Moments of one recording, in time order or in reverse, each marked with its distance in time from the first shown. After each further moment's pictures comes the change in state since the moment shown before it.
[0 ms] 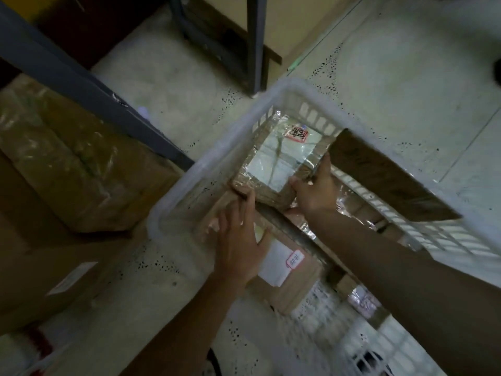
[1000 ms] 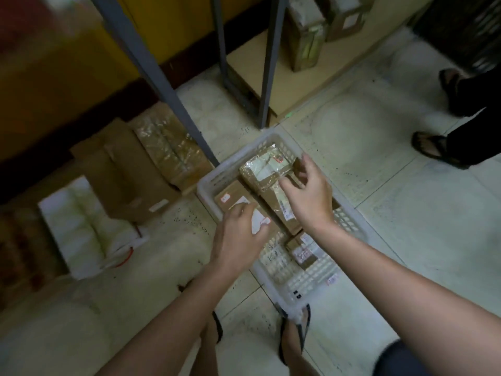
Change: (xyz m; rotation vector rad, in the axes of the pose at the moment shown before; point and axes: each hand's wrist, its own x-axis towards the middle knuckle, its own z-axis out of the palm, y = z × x) left_hand -0.216 0.165 -0.198 -0.204 0.108 -0.057; right_hand -0.257 -0.155 -0.158 -0.366 -0.120 -0.492
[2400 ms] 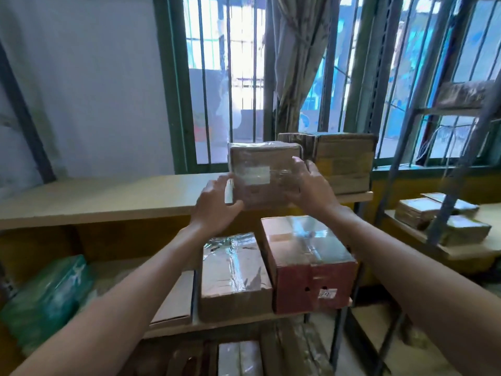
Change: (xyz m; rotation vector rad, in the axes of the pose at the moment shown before) left_hand -0.391 0.024 -0.621 0.015 1.139 0.158; right_hand -0.352 -0.622 -0.053 -0.357 0.077 -1.227
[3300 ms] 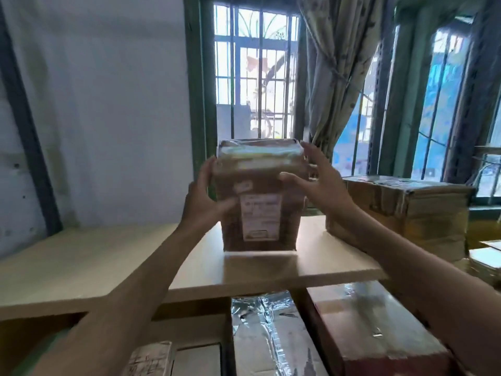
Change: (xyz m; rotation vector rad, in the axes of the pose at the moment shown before) left_hand 0.157 -0.112 -0.070 -0.496 0.158 0.054; right_hand 0.155 -0.097 0.046 0.544 0.237 -0.173
